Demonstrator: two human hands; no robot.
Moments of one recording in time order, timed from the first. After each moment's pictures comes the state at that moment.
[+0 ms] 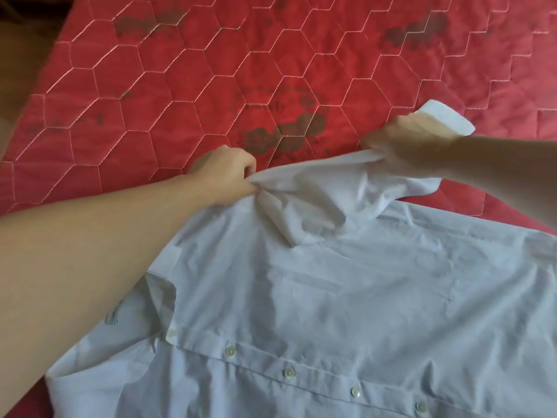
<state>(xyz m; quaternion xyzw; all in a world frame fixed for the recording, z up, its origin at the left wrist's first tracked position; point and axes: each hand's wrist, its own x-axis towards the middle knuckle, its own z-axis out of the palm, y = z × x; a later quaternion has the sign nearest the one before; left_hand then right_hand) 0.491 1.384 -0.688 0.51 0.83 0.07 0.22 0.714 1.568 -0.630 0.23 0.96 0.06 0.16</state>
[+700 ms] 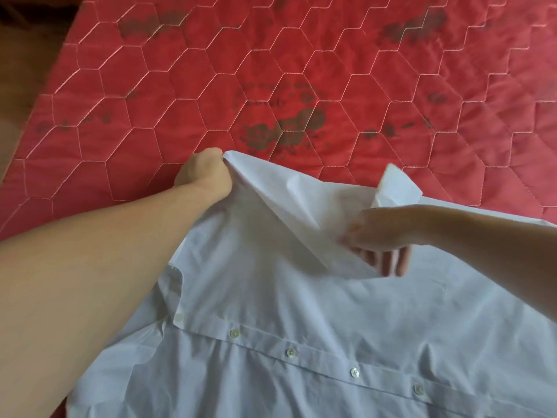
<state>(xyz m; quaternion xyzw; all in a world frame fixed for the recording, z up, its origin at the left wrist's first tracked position) 0.493 1.366 -0.697 0.30 0.94 0.09 0.16 0.739 1.470 -0.651 0.42 0.69 -0.37 0.45</state>
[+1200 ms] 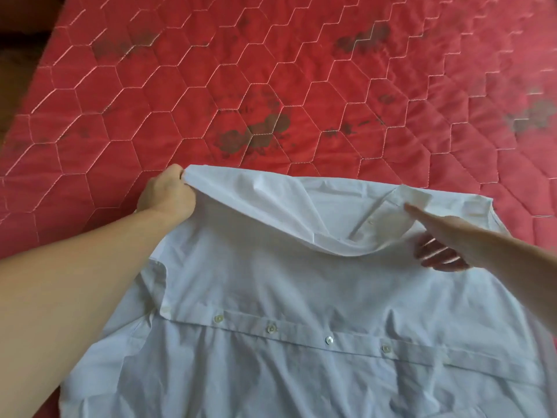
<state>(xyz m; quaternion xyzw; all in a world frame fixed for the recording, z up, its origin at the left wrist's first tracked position) 0.508 1.322 -0.683 0.28 0.94 0.13 0.14 0.878 1.494 -0.657 0.75 0.48 -0.43 0.15</state>
